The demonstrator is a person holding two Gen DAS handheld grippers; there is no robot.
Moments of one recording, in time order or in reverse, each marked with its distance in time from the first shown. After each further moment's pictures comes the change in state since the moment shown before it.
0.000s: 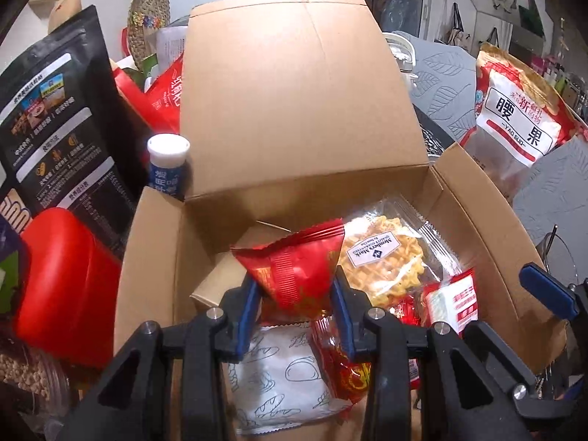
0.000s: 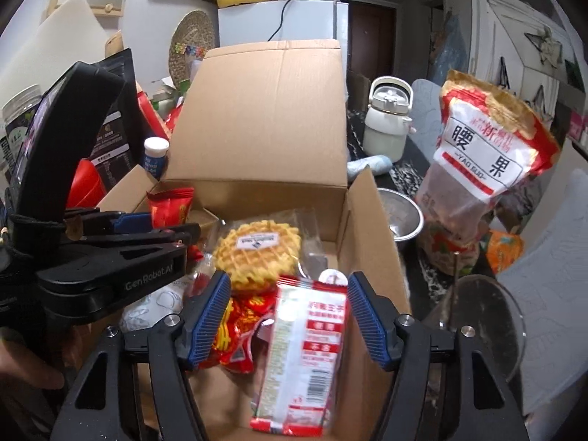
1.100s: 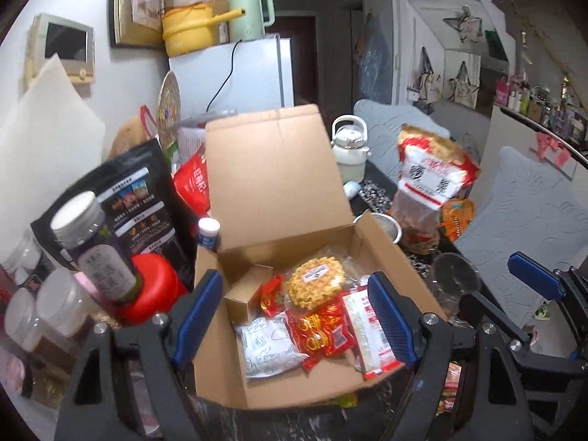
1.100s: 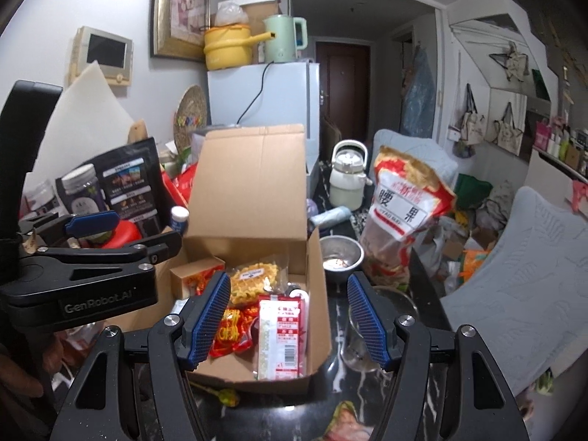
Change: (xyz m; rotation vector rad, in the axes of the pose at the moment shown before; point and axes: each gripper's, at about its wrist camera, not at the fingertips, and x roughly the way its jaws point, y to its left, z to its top) left arm -0.179 -0.030 -0.019 0.064 -0.239 -0.024; right arm -0.147 -0.016 0.004 0.054 -0.182 -0.048
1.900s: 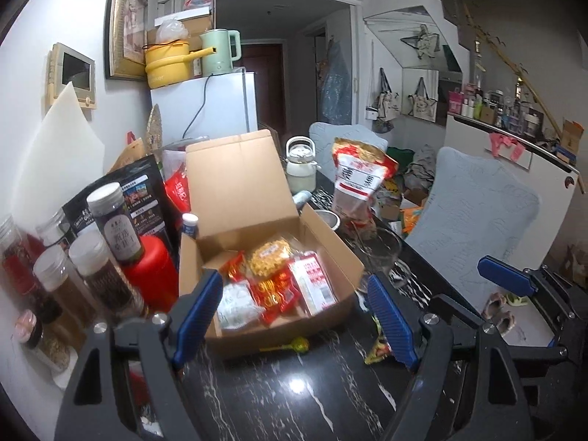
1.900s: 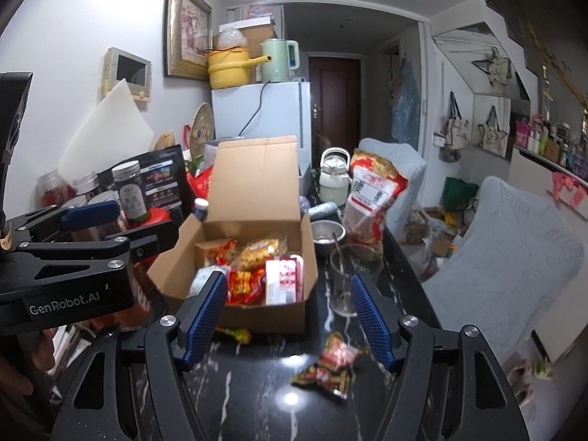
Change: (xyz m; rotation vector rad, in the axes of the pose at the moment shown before) left arm -0.116 -0.033 -0.069 0.058 -0.101 -0.118; right arm -0.117 0.002 -0.061 0.024 -0.052 -0.013
